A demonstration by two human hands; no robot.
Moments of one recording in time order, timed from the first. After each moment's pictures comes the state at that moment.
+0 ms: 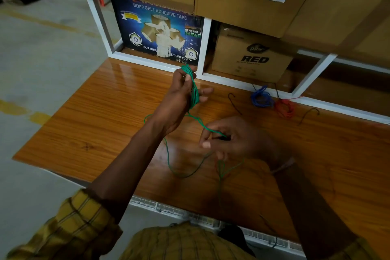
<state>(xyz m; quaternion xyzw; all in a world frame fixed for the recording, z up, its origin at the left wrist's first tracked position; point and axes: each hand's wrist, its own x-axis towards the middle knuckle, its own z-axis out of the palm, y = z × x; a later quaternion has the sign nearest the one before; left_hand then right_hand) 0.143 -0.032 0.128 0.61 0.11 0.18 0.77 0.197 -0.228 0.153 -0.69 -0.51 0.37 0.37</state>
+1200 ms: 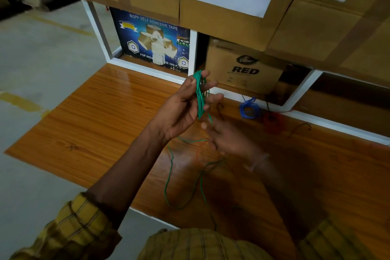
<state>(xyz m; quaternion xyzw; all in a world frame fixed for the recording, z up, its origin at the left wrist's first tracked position) 0.193 -0.093 0.150 0.38 -0.03 0.08 0.92 0.278 -0.247 0.115 -0.79 -0.41 0.28 0.35</state>
